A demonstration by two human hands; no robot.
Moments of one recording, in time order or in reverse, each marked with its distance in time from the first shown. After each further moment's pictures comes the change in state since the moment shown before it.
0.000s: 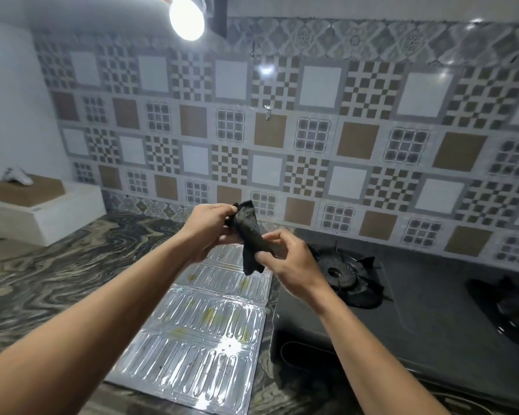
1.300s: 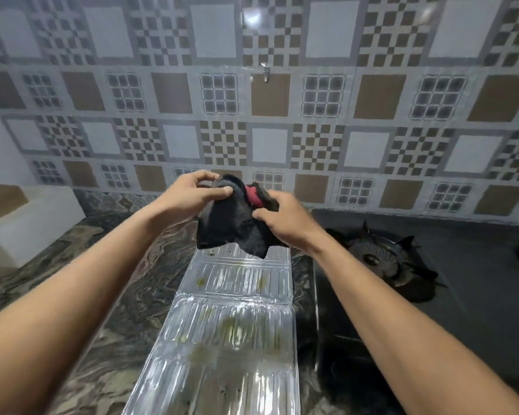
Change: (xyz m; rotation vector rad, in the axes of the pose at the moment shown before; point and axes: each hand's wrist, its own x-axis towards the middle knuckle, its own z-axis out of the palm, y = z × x) left_hand 0.132 0.009 -0.089 0.426 -0.200 0.059; right_hand 0.133 0.008 0.051 -0.082 -0.009 0.142
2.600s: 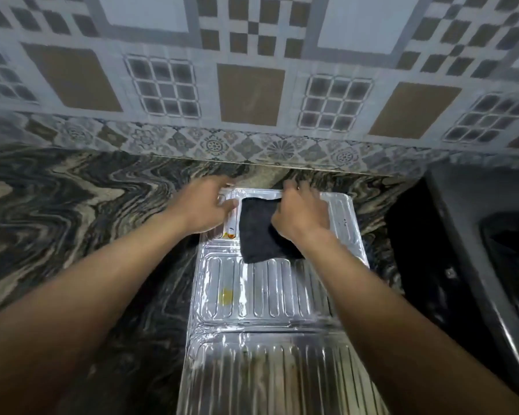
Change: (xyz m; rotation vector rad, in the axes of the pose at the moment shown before) left_hand 0.257 -0.305 -0.055 0.834 -0.242 0.054; right_hand 0.225 0.210 0.169 -0.854 -0.027 0.510
